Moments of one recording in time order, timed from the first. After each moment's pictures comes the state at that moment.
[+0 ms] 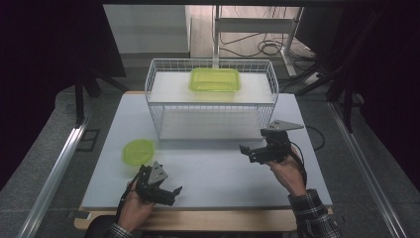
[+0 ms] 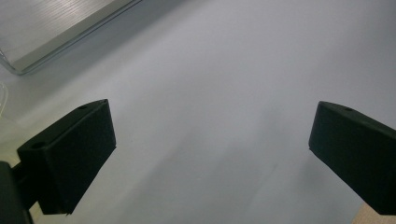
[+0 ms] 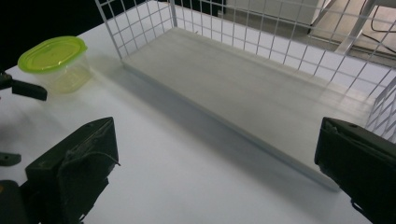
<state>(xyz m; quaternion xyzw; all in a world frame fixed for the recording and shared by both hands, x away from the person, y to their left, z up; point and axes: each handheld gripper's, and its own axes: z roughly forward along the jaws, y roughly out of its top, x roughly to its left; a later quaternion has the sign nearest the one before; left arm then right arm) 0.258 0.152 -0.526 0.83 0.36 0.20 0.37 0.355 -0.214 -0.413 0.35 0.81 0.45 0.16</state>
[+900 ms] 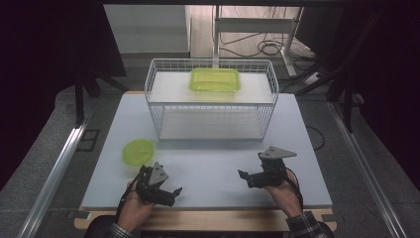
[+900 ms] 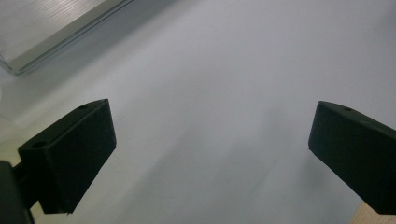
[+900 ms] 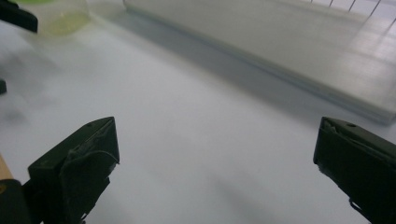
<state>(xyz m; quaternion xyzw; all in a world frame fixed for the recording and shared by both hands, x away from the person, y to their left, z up) 0.257 0.151 -0.527 0.84 0.36 0.21 0.36 0.321 -0.222 -0.483 0.34 0.82 0.43 0.16</state>
